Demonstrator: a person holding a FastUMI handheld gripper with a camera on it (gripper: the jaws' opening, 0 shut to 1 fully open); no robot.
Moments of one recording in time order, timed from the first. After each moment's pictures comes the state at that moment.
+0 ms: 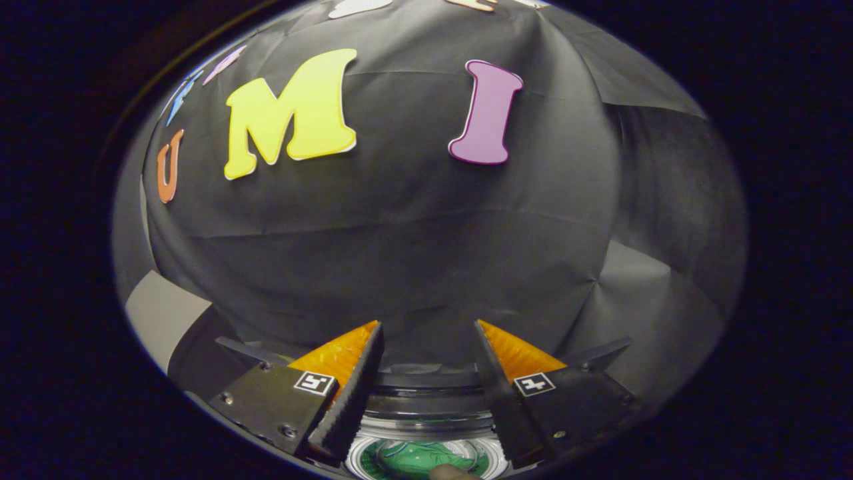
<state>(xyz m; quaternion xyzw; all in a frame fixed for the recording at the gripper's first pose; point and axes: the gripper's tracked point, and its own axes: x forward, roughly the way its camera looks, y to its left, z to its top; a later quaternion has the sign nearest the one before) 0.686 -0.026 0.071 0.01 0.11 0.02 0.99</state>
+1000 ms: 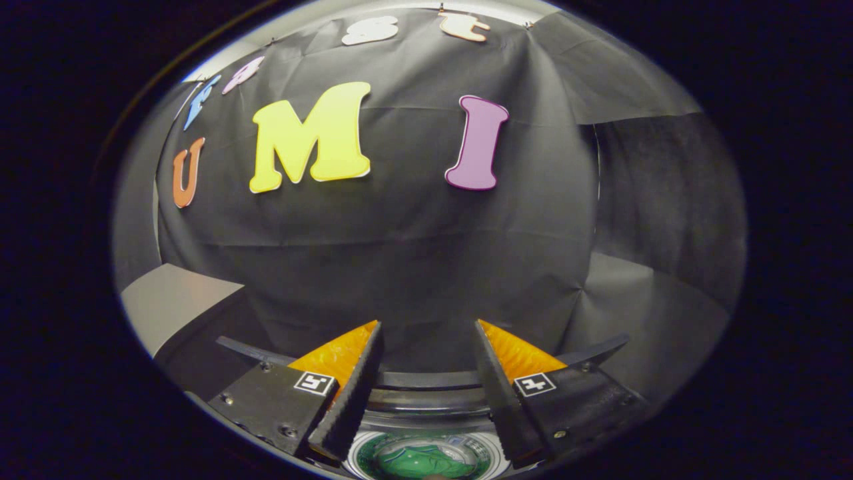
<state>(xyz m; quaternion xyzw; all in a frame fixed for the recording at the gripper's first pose) 0.639 -0.029 0.067 0.01 0.04 0.03 1.00</state>
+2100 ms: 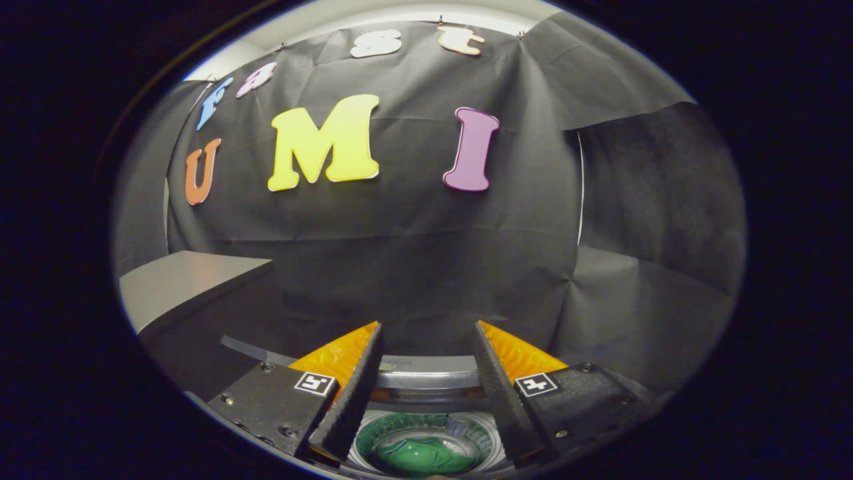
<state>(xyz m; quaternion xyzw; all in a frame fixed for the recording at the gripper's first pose) 0.636 -0.033 0.065 0.01 0.02 0.03 1.00</state>
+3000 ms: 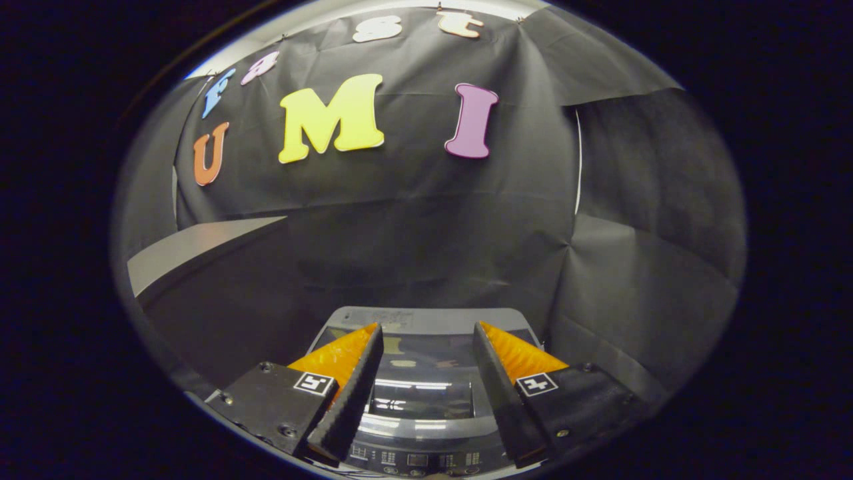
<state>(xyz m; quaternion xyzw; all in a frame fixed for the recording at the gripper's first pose) 0.614 -0.033 0.036 0.00 0.09 0.05 0.99</state>
